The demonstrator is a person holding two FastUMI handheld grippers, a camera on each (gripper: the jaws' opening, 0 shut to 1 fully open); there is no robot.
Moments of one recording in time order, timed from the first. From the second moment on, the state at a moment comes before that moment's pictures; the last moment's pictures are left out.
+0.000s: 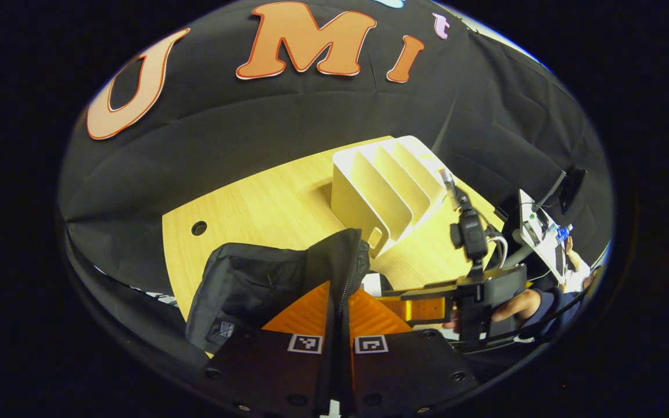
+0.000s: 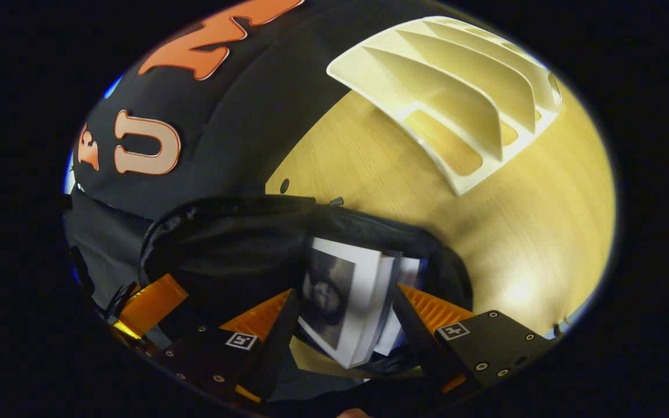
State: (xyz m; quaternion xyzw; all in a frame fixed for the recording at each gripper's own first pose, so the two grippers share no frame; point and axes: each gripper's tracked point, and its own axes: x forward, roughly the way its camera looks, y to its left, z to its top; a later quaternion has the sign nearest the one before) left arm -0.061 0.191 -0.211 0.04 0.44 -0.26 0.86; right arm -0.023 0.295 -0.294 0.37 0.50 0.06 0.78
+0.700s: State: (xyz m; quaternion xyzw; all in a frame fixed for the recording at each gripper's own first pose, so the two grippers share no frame) left arm -0.068 0.094 -0.206 -0.02 0.43 -0.16 0.89; right arm 0.018 0.083 -0.171 0.17 0.38 0.04 0.91
